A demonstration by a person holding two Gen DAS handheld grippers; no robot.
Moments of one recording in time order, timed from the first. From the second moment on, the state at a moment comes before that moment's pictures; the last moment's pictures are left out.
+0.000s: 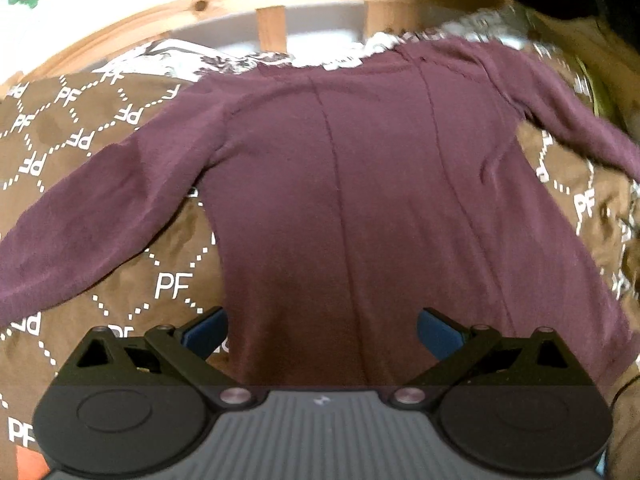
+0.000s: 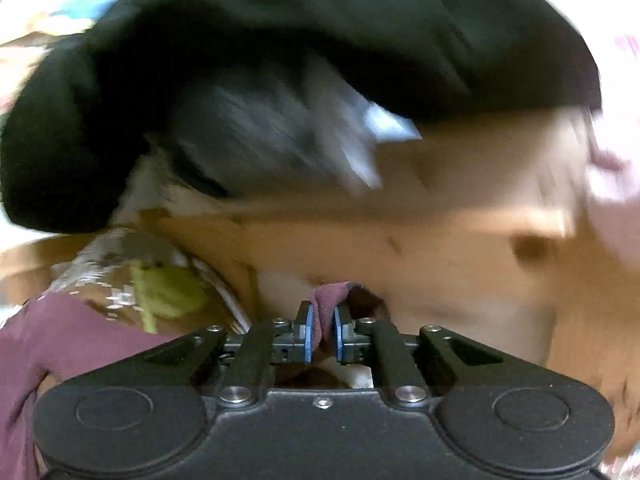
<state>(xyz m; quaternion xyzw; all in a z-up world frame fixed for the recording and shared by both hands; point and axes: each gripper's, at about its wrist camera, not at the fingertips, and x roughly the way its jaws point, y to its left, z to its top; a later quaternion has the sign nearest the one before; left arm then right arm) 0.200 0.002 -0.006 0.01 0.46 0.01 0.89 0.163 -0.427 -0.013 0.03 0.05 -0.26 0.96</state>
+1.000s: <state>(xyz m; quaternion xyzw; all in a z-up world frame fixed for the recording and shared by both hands) 0.169 0.114 -0.007 -0.12 0.43 0.07 0.89 0.136 -0.095 -0.067 -0.41 0.12 0.35 0.83</state>
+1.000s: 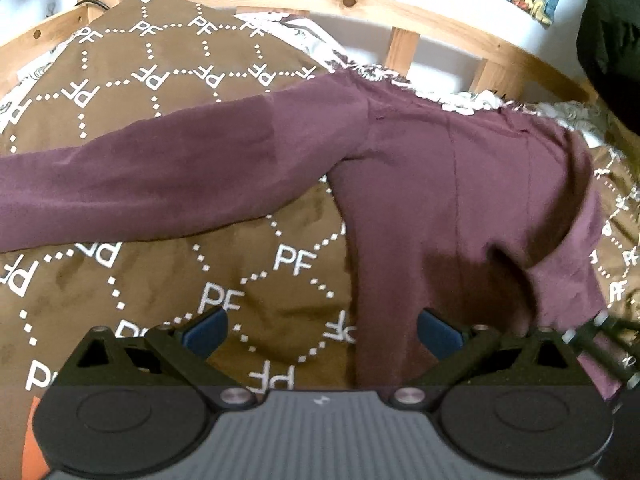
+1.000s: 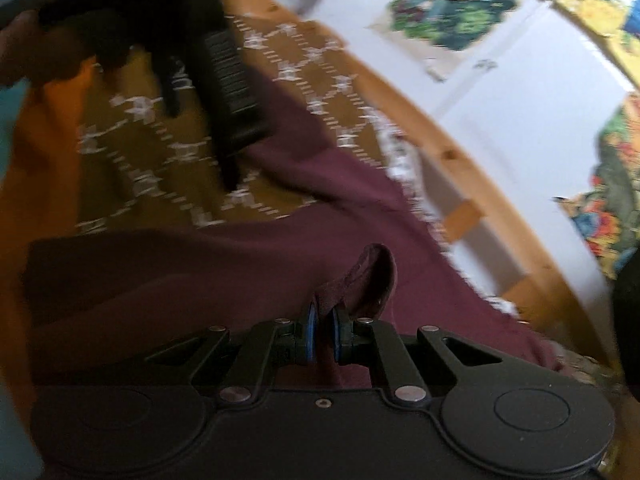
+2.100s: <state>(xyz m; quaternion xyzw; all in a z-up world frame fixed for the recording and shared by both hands) 0.226 0.051 -0.040 -0.12 0.41 -0.13 0.90 0.380 -0.236 -0.004 -0.02 0.34 0.12 0.93</state>
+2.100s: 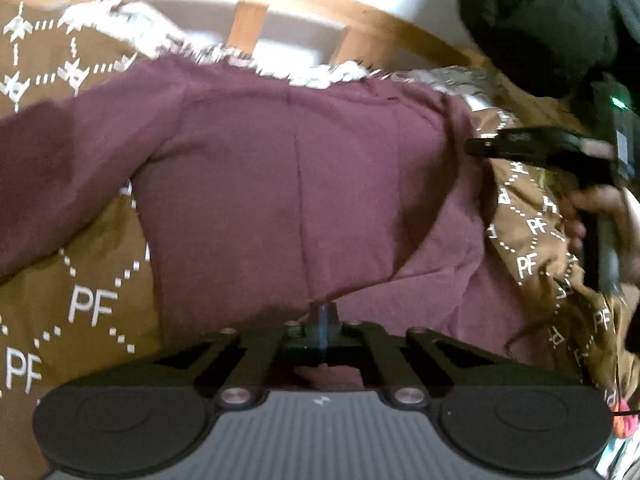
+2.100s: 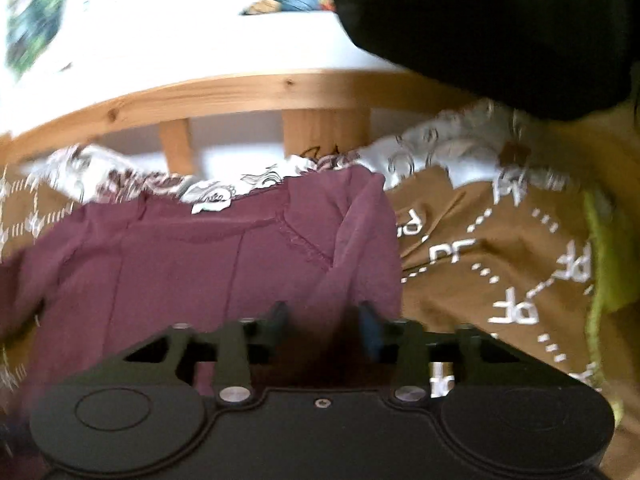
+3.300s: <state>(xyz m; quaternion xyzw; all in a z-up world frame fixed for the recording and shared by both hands) 0.260 0.027 -0.060 -0.04 0.39 -0.09 0.91 0.377 -0.318 -0.026 0.05 0.31 0.10 0.95</state>
